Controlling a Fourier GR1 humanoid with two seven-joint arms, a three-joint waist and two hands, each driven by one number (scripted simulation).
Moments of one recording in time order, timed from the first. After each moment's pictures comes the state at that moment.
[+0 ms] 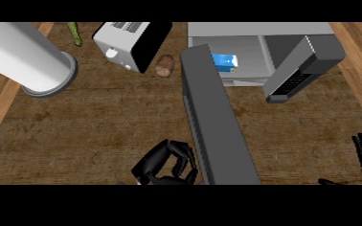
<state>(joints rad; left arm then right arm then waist) -0.07 0.01 -0.51 -1.28 -0.17 -0.16 -0.22 0.00 -0.43 -0.28 -0.68 -0.20 0.24 -0.97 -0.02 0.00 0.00</state>
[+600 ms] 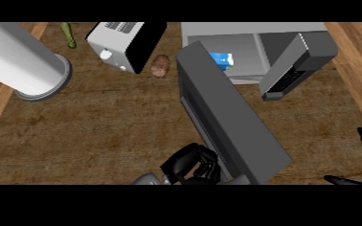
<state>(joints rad) -0.32 0.01 -0.83 -1.04 0.01 0.03 -0.23 -0.01 -0.47 -0.25 -0.75 -0.24 0.30 -0.95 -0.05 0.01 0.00</state>
